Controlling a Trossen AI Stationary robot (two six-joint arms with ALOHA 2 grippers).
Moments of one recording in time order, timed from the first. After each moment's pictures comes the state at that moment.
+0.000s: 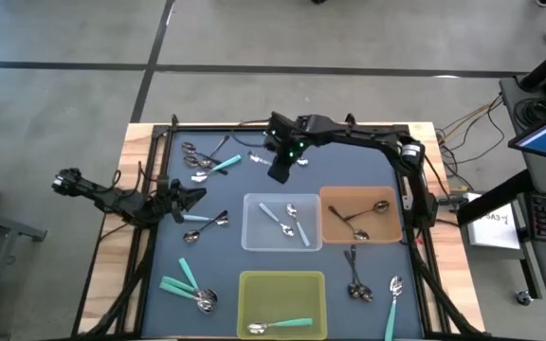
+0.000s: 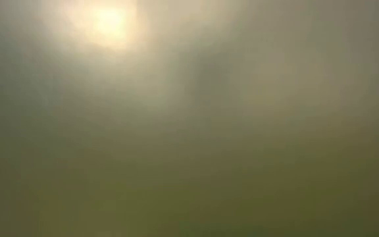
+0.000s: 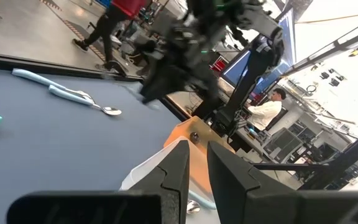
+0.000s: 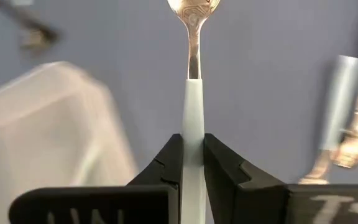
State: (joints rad) left arm -0.38 0.05 0.02 0.07 -0.74 -0.68; right arm -0.37 2.06 1.82 -0.87 -0.24 0.06
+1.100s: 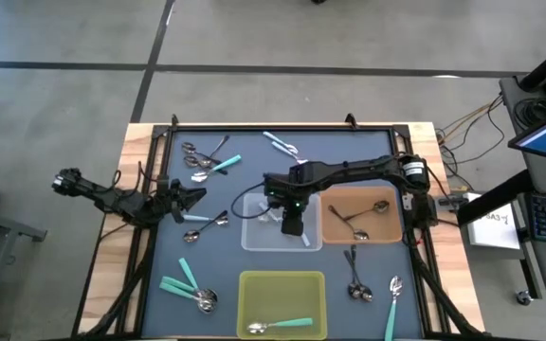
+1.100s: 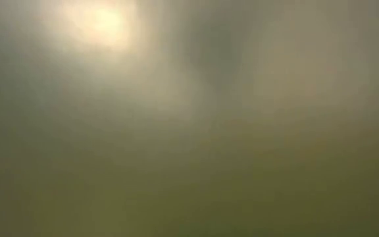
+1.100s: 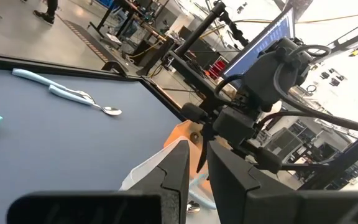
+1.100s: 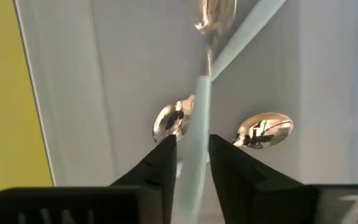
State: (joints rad) left arm -0.38 0.05 0.02 0.07 -0.74 -0.68; right arm -0.05 2.01 1.66 -0.96 -0.23 0.09
